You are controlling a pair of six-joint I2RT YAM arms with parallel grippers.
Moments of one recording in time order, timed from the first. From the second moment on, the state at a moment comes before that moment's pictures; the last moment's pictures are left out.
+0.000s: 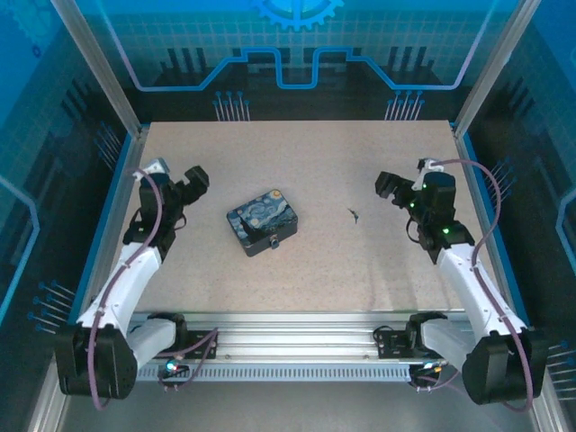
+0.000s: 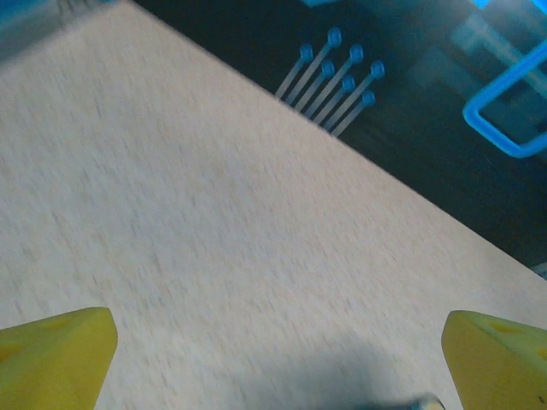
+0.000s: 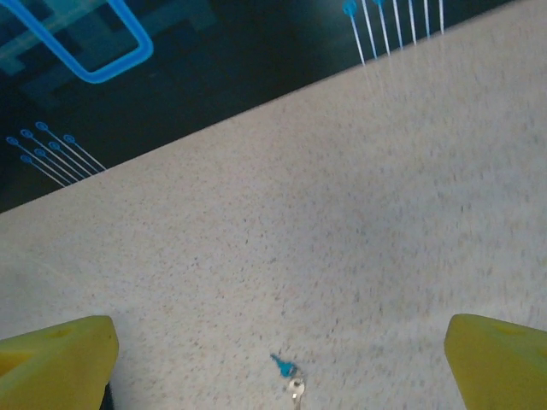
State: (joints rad) left arm -0.01 1.03 0.71 -0.12 -0.04 -0.64; right arm 0.06 1.03 0.77 -0.20 -0.06 0.46
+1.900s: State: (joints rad) left arm -0.37 1.49 0.86 -0.15 0.33 -0.80; right arm 0.52 1.65 1.07 -0.36 -0.20 0.53
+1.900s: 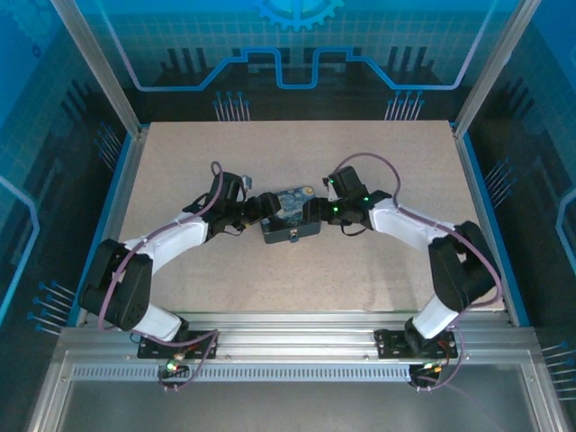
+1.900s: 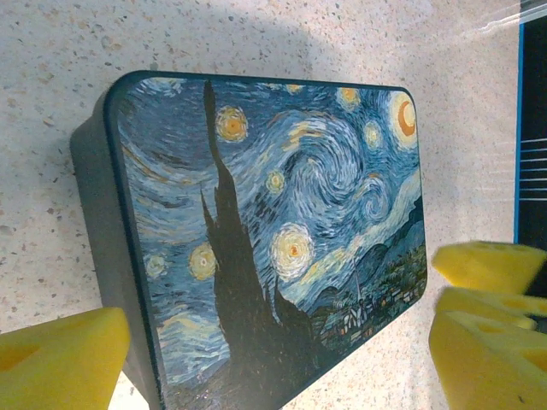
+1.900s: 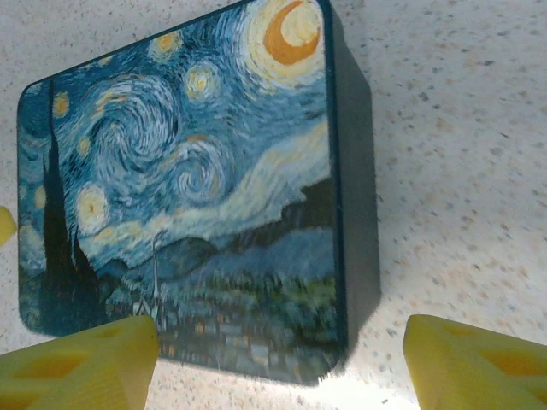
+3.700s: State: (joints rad) left arm -0.52 1.09 0.71 -0.32 0.29 -0.88; right arm 0.26 1.85 1.28 -0.74 -0.02 0.59
